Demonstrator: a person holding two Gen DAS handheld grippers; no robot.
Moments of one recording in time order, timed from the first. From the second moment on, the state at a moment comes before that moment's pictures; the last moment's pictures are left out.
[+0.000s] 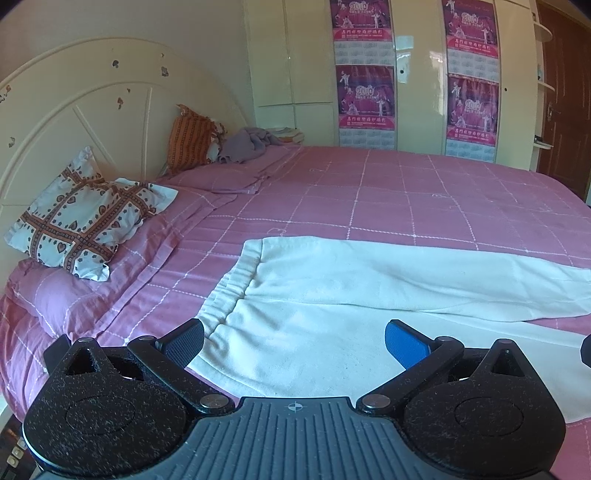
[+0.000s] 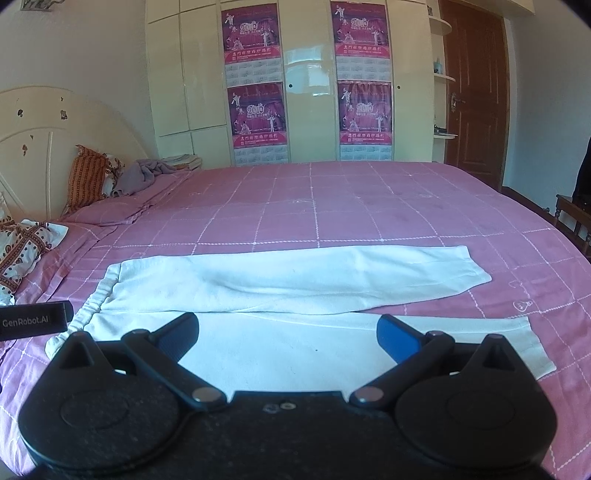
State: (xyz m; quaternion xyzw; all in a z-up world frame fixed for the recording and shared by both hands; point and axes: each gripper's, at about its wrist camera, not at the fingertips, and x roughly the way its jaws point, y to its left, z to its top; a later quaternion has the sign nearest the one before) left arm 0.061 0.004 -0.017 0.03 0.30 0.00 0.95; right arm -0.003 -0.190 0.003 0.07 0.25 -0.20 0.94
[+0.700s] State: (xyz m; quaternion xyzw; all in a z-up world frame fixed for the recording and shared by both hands) left arm 0.089 0.008 -0.030 0.04 0.32 0.01 0.94; right arm 0.017 -0.196 0.000 0.07 0.27 -0.21 0.94
